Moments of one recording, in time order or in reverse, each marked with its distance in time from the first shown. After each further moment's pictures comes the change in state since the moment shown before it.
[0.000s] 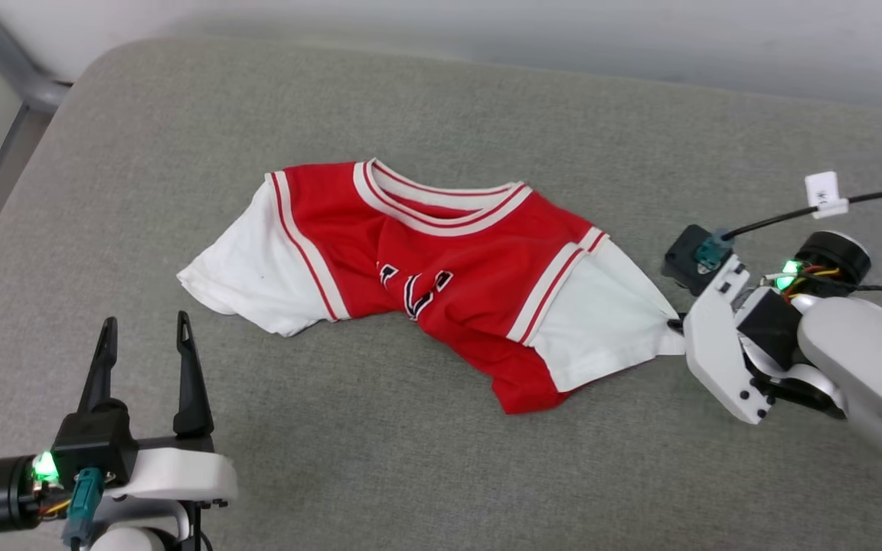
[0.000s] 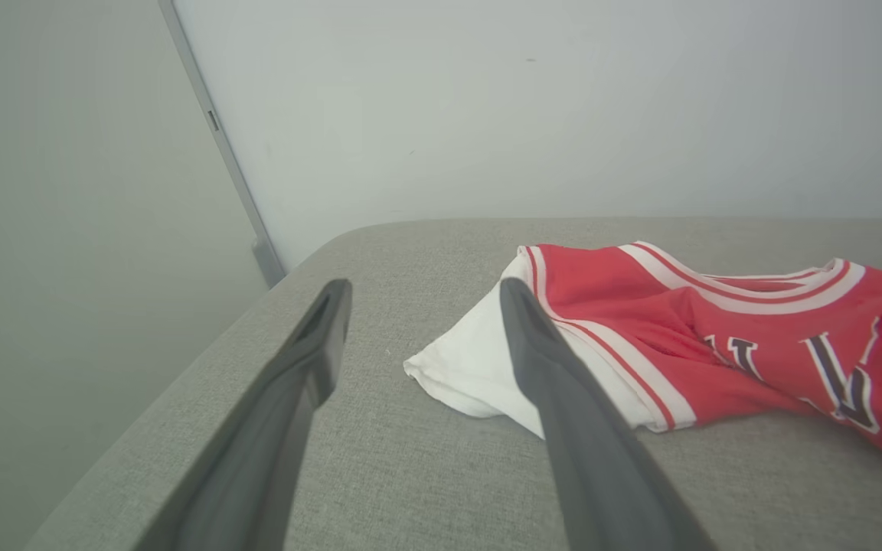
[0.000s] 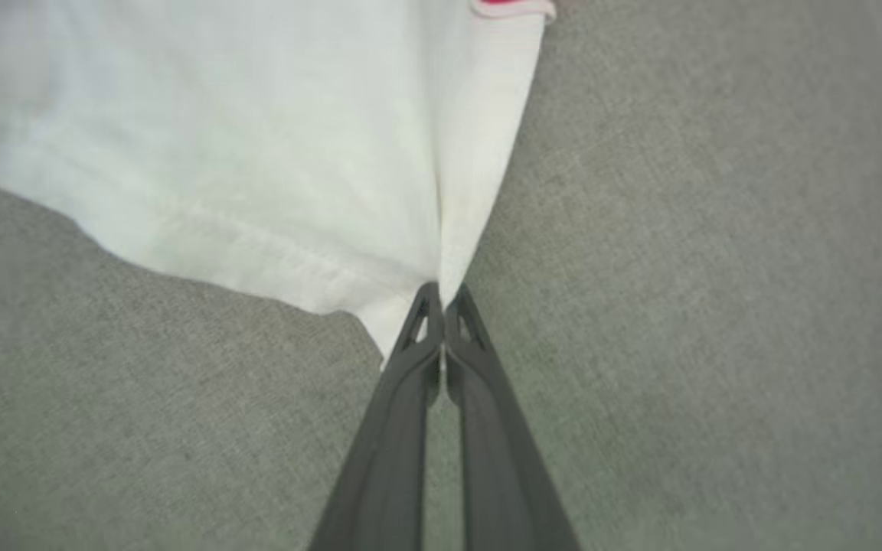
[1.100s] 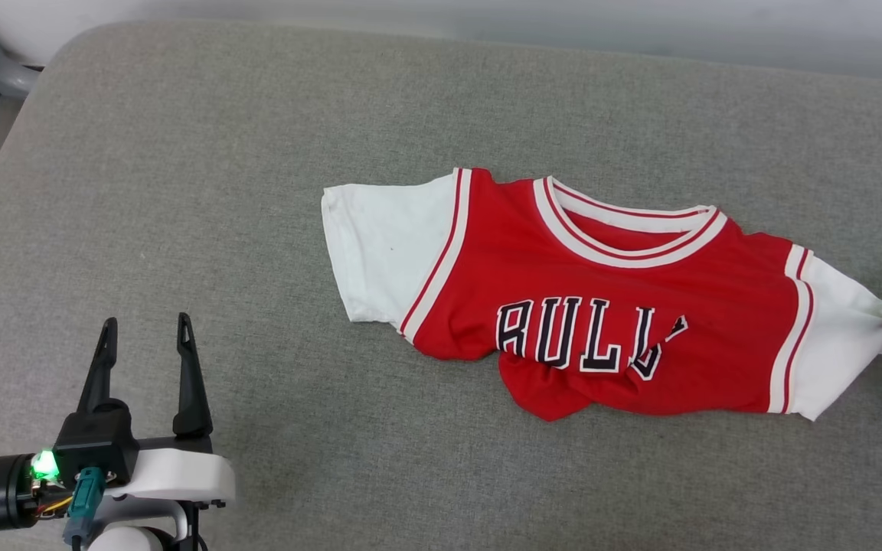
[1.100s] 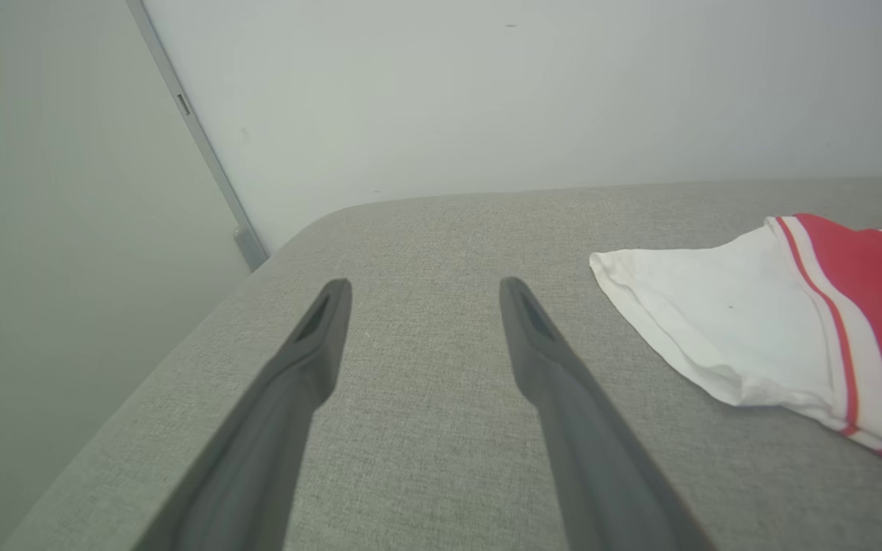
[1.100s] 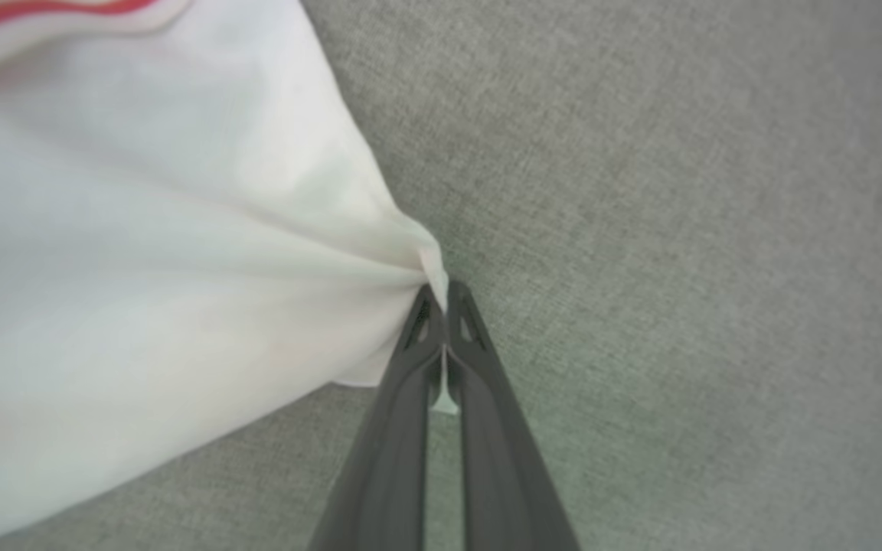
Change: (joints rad) left arm 0.003 0.017 -0.008 0.003 0.006 -0.001 0.000; right arm 0.161 -0.144 -0.265 0.327 0.030 -0.001 -0.056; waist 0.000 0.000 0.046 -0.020
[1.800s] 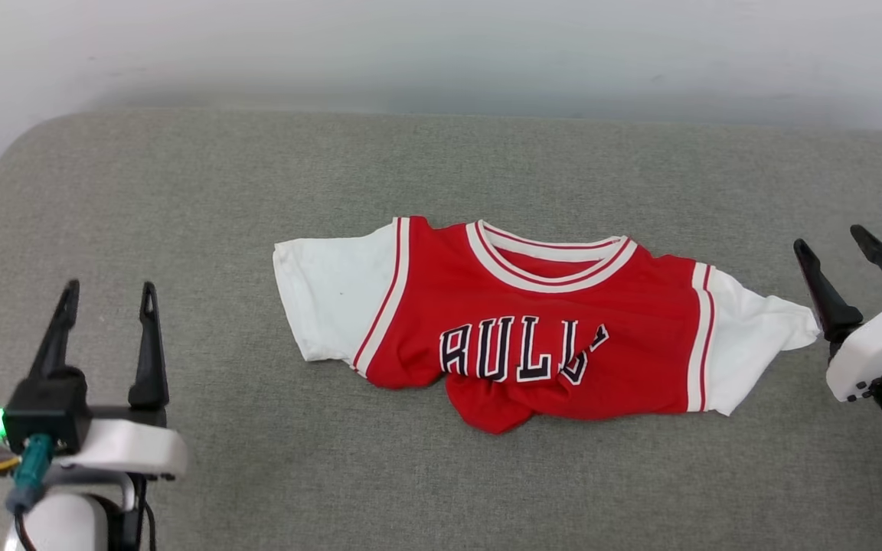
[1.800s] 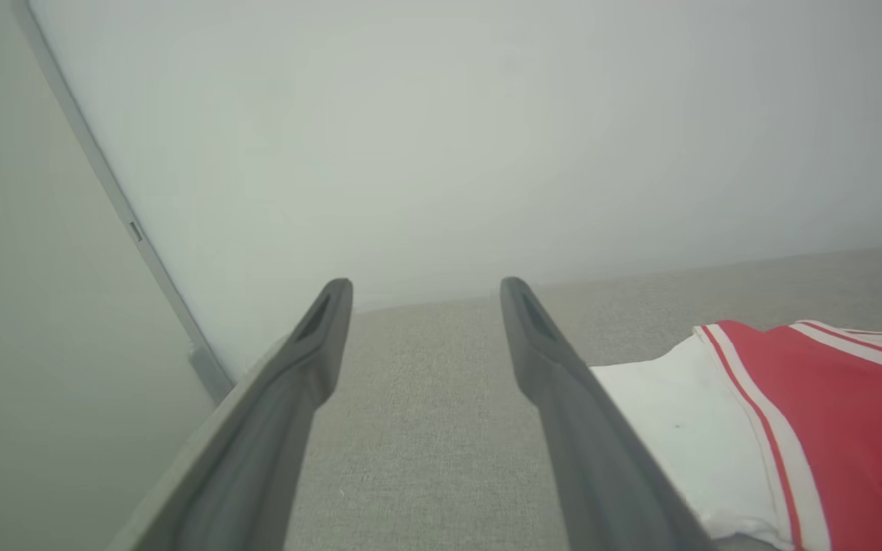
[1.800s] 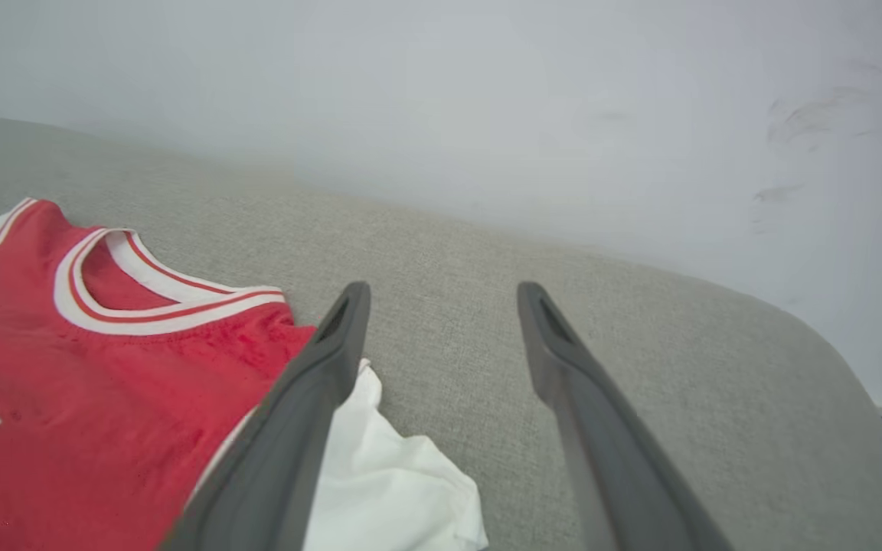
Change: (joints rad) left arm -0.053 0.110 0.021 0.019 -0.013 -0.073 0.000; right arm 0.243 0.223 -0.552 -0.081 -0.293 0.001 -0.663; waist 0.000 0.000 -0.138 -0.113
